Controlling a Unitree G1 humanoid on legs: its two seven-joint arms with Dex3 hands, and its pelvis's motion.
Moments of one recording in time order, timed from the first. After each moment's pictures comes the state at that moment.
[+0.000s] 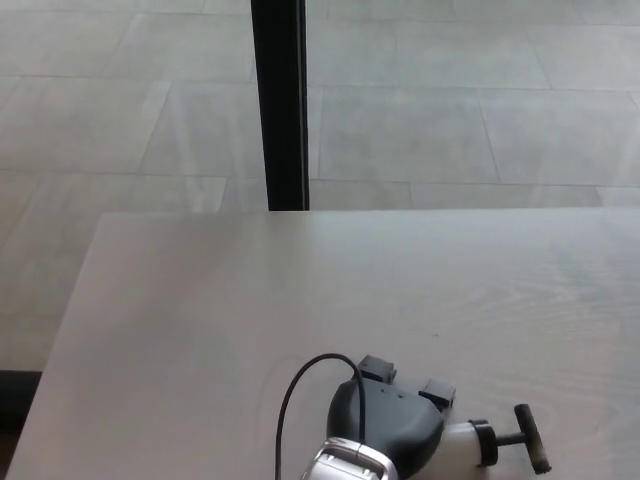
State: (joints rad) left_arm -0.74 0.25 -1.39 0.16 0.44 0.87 0.06; right_arm -0.40 -0.55 -0.36 0.27 0.32 0.34 -0.03
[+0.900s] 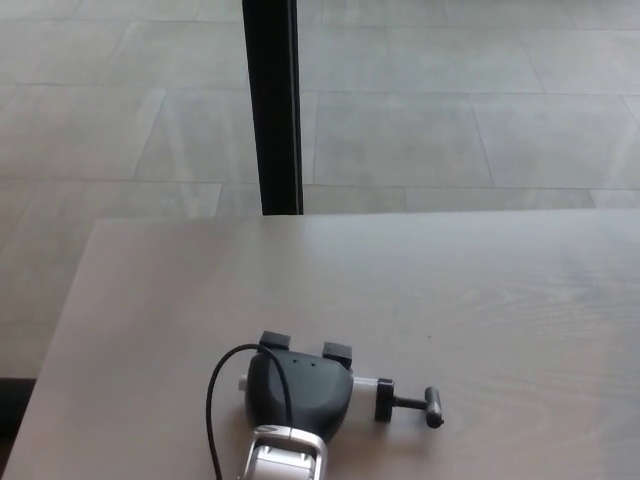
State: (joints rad) left_arm -0.58 0.29 -1.19 0.27 0.75 0.96 0.07; right_arm -0.41 -0.53 -0.36 0.26 0.27 0.40 -0.09
